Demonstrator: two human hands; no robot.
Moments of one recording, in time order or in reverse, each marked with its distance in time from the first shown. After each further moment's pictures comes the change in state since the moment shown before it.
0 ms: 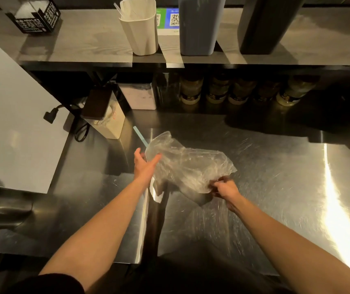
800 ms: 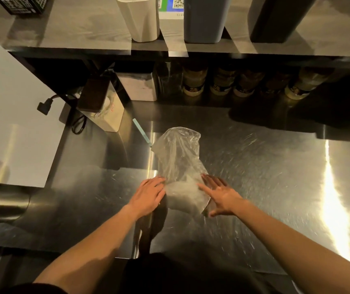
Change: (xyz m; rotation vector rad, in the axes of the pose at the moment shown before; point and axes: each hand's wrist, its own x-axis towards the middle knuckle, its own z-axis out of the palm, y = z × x) left_hand -0.022 -0.097 -0.023 1.069 -0.391 0.807; right_hand 0.011 0.016 -0.011 -1.785 -0.466 -0.695
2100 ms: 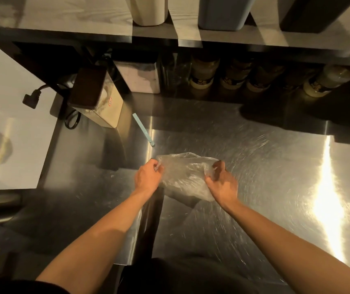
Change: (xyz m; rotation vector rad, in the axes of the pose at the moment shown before) left_hand 0.075 -0.008 -0.023 -0.385 0.146 -0.712; right_hand 0.056 -0.014 -0.029 0.783 0.563 0.616
